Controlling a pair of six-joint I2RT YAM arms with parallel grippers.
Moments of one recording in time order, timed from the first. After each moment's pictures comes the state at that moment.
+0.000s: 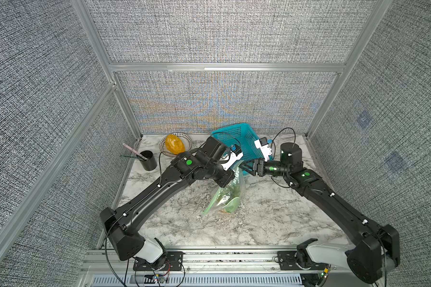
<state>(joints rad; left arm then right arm) -0.85 1.50 1.65 -1.00 0.25 0.00 0.40 1.26 1.04 -0.16 -0.75 0.48</state>
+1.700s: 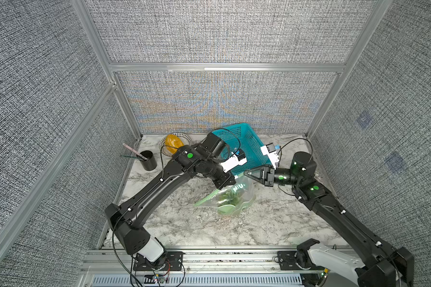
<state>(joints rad) -0.81 1.56 1.74 -1.17 0.47 0.19 0.41 1.07 0.88 0.06 -0.97 0.68</state>
